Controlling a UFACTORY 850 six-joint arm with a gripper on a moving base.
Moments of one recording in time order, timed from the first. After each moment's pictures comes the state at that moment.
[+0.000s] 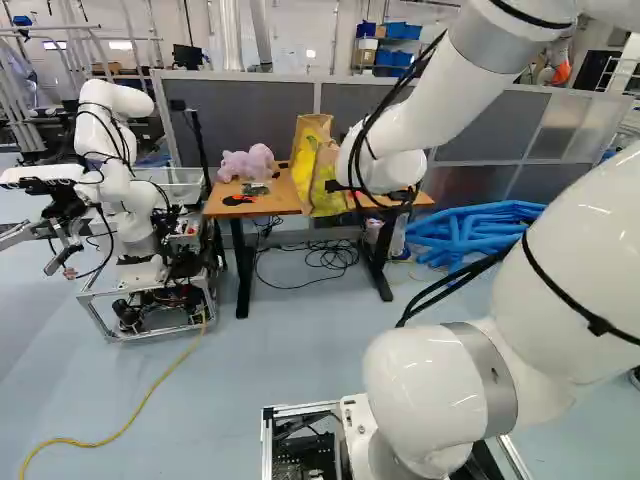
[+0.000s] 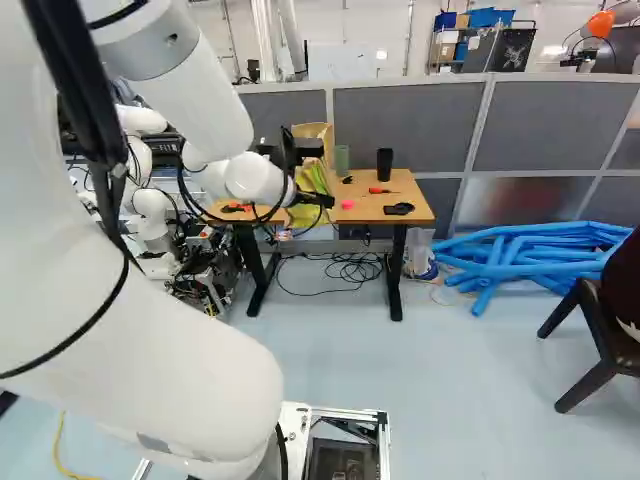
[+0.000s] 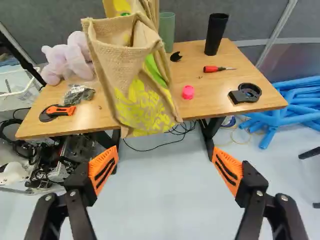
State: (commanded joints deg) arm -1.1 10.2 -26.0 4.0 21.2 0.3
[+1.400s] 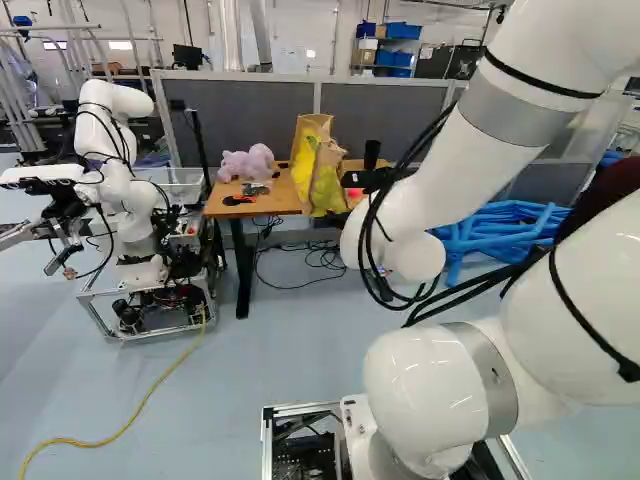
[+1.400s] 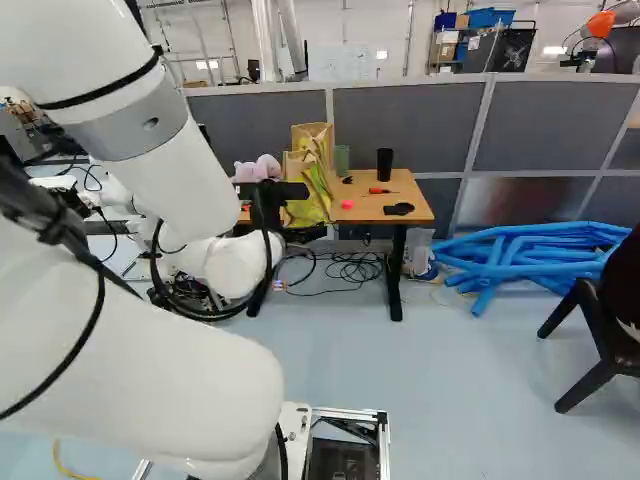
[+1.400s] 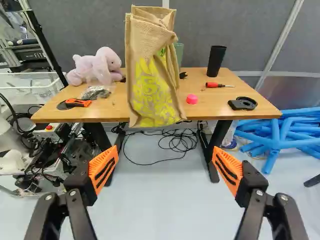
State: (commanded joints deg) arm -0.1 15.6 -6.4 0.3 48.1 0.0
